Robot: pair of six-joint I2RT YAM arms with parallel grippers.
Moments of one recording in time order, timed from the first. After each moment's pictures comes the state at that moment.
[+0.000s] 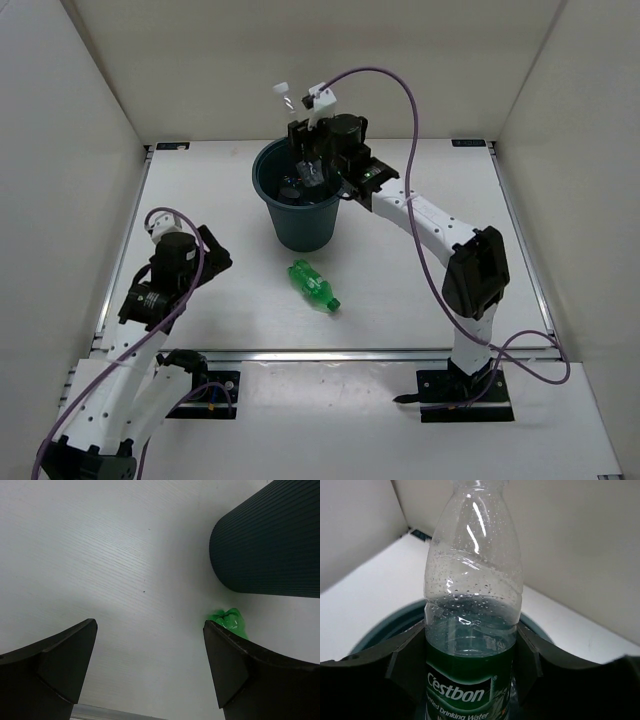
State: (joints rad) left arm -0.27 0.71 0.76 -0.71 -0.27 -0.67; right arm 0.67 1.90 1.79 0.09 0.05 0.00
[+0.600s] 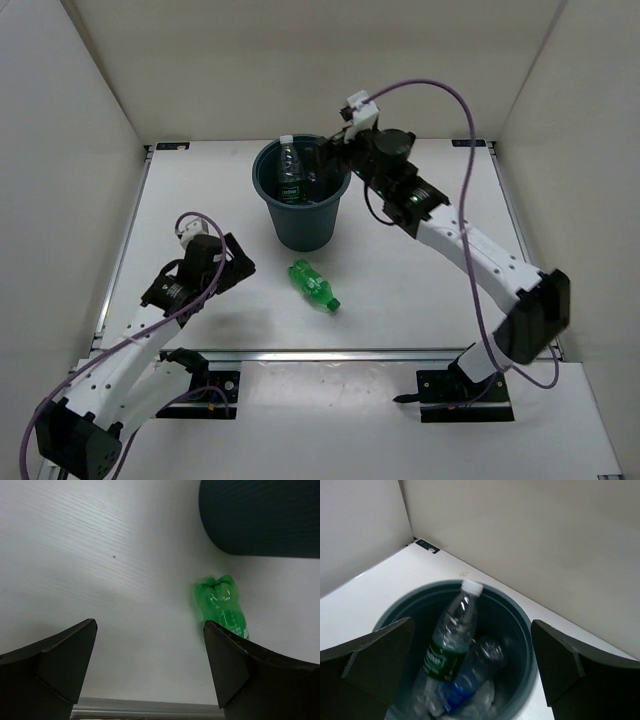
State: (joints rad) left arm -0.41 0.80 0.69 -0.65 -0.26 -0.81; right arm 0.66 1.61 1.55 0.08 0.03 -0.05
